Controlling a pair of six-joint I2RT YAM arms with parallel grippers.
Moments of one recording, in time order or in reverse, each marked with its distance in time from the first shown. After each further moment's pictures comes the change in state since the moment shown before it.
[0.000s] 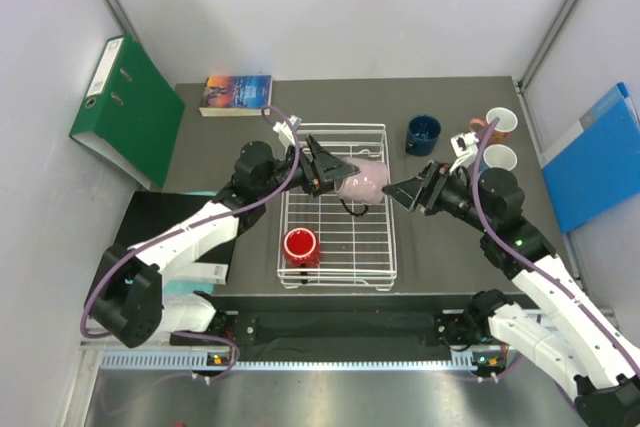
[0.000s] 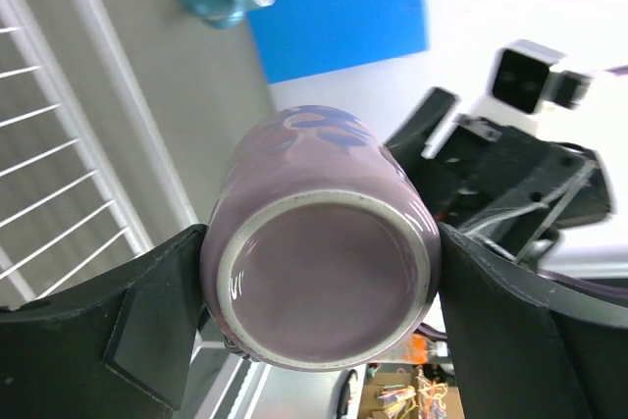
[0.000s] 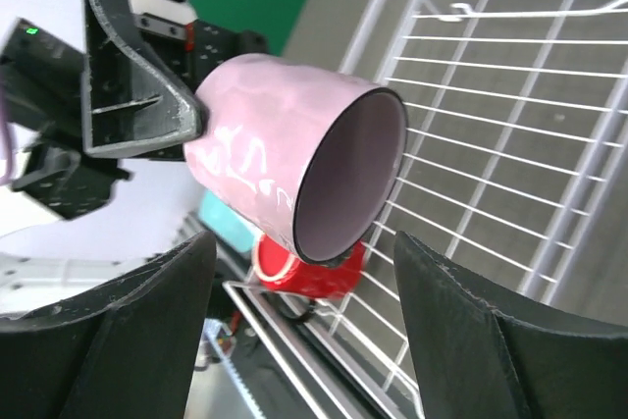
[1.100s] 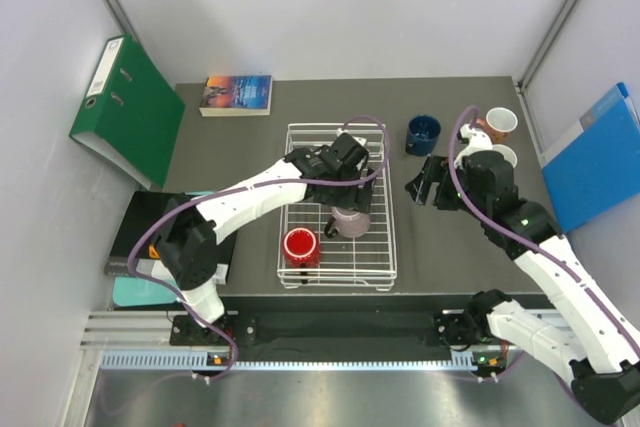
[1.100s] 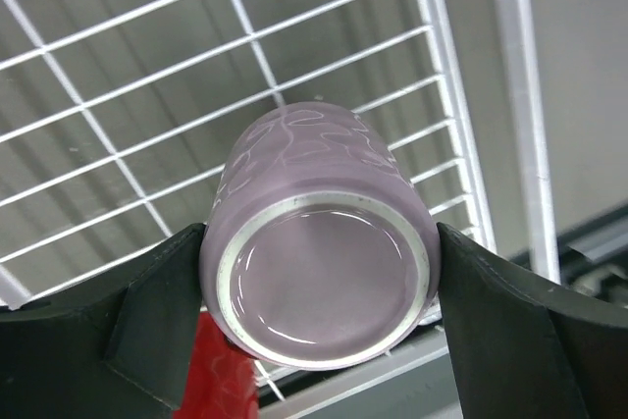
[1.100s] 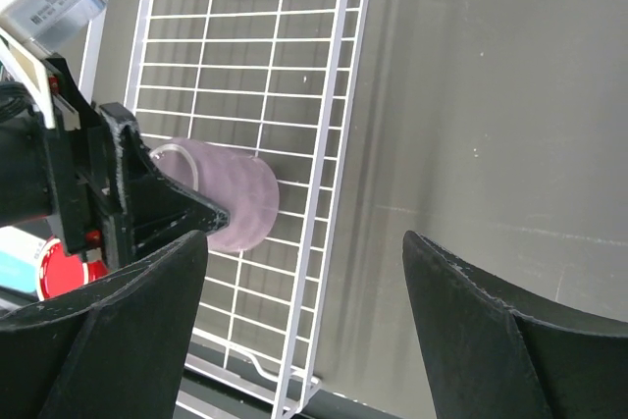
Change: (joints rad) left arm -0.299 0.443 0.654 -1.130 -0.640 0.615; right arm -0.001 0.123 0.210 -0.436 0.370 -0.235
